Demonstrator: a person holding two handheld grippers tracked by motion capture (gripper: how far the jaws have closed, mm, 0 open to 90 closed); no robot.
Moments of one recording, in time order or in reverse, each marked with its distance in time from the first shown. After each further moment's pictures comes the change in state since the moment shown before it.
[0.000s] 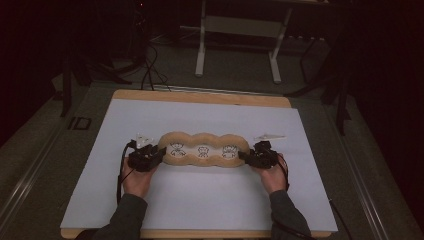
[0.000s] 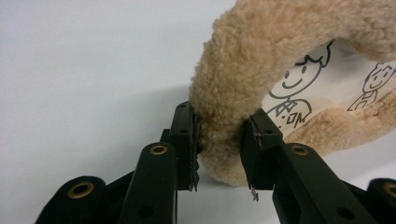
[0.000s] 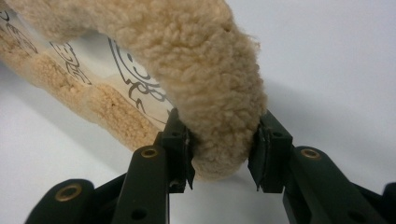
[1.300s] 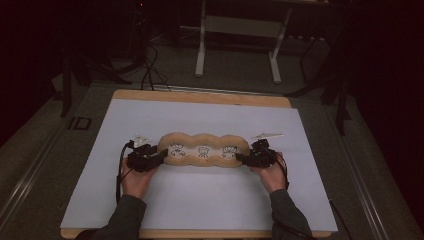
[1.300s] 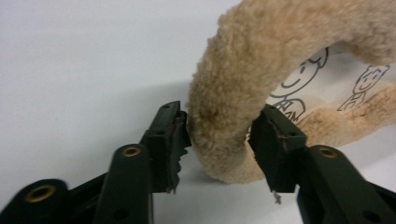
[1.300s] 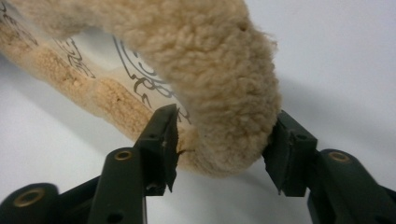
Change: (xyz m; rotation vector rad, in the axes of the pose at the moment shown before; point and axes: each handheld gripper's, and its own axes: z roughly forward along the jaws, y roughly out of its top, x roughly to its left) left arm 0.005 -0.001 0.000 0.021 -0.042 -0.047; right arm 0.004 0.006 0.001 0.061 0.004 0.001
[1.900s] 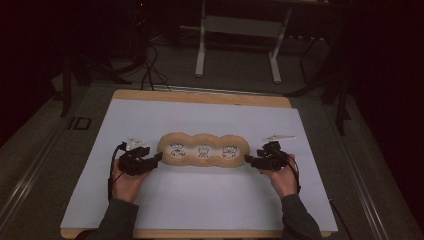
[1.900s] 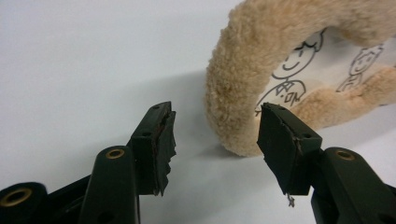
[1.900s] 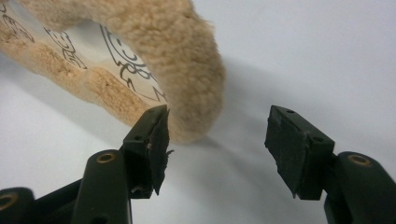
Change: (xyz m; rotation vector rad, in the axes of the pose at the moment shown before) left arm 0.008 -0.002 -0.026 0.011 0.005 0.053; right arm -0.013 -0.009 -0.031 -0.017 -0.039 0.012
